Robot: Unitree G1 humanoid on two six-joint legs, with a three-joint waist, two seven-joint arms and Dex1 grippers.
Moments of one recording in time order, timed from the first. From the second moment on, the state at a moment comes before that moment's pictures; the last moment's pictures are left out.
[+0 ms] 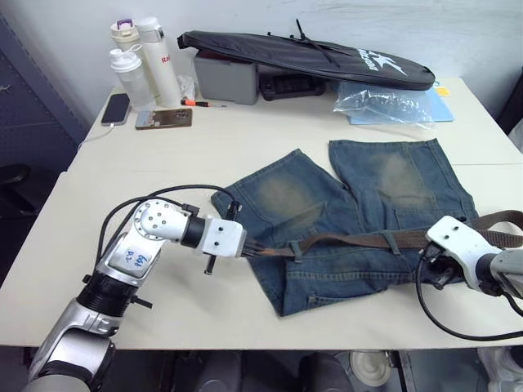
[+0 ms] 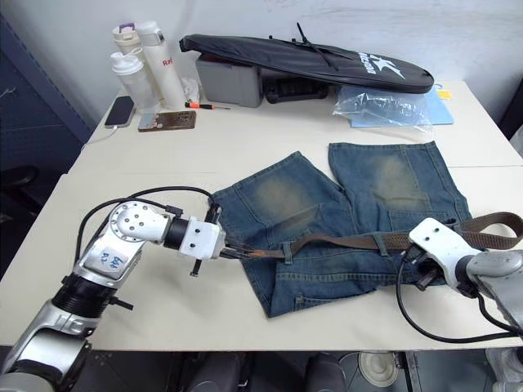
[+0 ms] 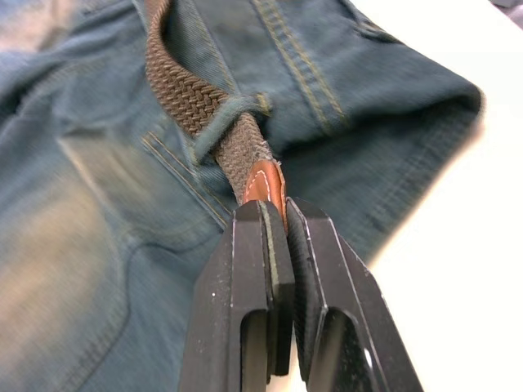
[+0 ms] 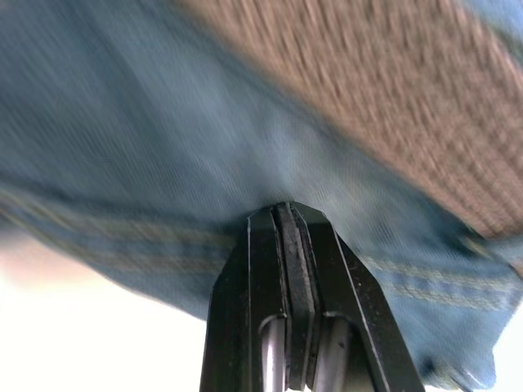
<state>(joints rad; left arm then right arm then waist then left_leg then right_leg) -0.51 0.67 -0.28 -0.08 -0.10 -0.05 -1.23 0.02 -1.27 -0.07 -0.44 0.34 1.10 0.57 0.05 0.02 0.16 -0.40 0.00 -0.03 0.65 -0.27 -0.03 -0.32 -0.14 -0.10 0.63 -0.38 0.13</state>
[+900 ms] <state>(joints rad) 0.02 1.17 0.23 0.28 -0.21 -0.18 -1.30 -0.28 -1.26 0.18 -0.37 0.24 1.11 0.71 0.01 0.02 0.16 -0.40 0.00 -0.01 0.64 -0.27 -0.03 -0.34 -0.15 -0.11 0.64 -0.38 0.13</state>
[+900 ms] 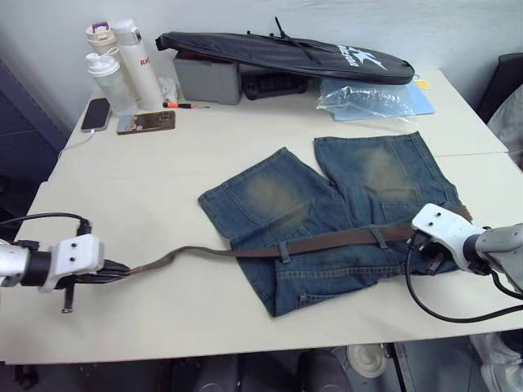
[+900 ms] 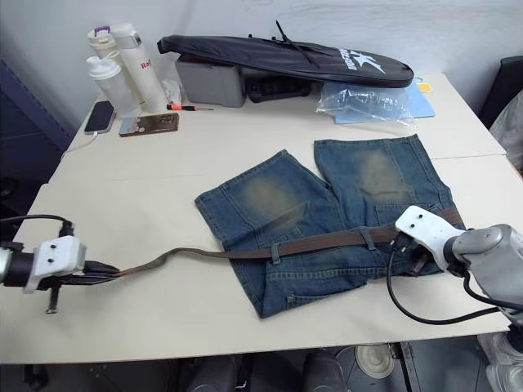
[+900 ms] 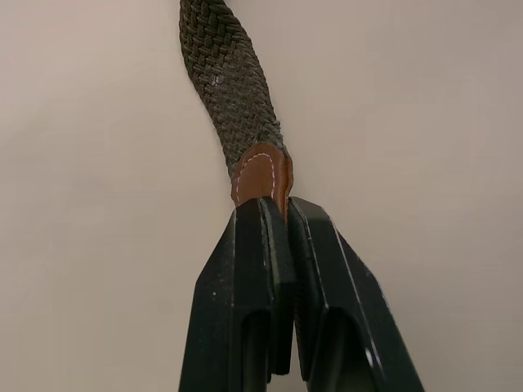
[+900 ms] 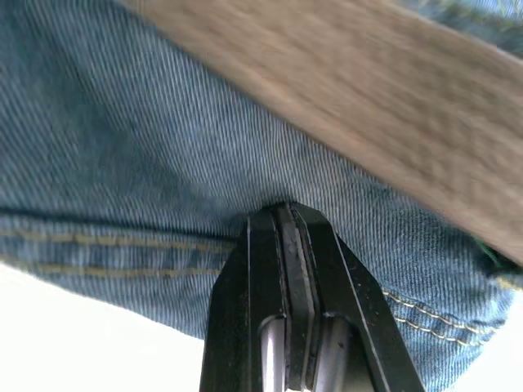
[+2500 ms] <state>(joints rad) -0.72 0.53 -0.48 -0.03 -0.29 0.32 -1.30 0.02 -1.28 -0.71 -0.75 0.65 1.44 1.09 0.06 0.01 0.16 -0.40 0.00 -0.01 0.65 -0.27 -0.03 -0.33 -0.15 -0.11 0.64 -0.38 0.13</state>
